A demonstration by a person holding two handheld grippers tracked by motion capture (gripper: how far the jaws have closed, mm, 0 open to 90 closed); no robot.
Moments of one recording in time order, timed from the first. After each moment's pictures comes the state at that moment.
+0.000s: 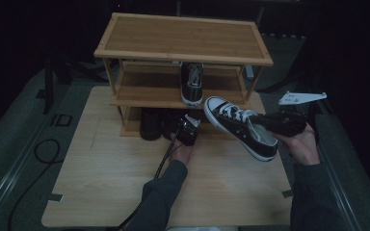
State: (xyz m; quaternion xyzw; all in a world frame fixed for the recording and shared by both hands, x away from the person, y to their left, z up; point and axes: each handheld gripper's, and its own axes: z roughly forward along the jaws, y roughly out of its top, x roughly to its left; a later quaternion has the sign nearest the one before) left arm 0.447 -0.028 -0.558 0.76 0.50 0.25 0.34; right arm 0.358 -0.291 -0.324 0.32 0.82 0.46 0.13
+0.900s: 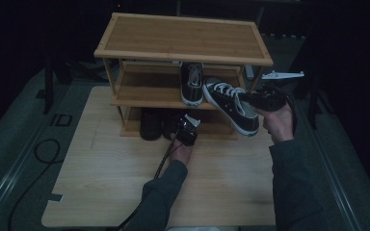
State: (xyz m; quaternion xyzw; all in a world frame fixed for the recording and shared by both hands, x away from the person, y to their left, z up) left arm 0.448 -0.027 -0.558 0.76 0.49 0.25 0.34; right arm 0.430 -0.260 -0.328 0.41 0.77 0.46 0.15
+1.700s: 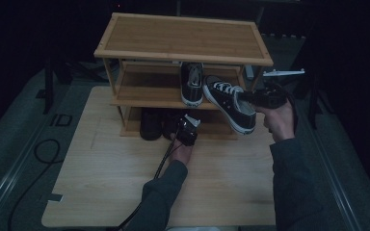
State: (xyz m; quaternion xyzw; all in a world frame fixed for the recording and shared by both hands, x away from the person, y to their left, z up) left arm 0.448 -0.027 -0.558 0.76 0.49 0.25 0.34; right arm 0.436 -0.265 -0.325 0.44 0.77 0.46 0.12
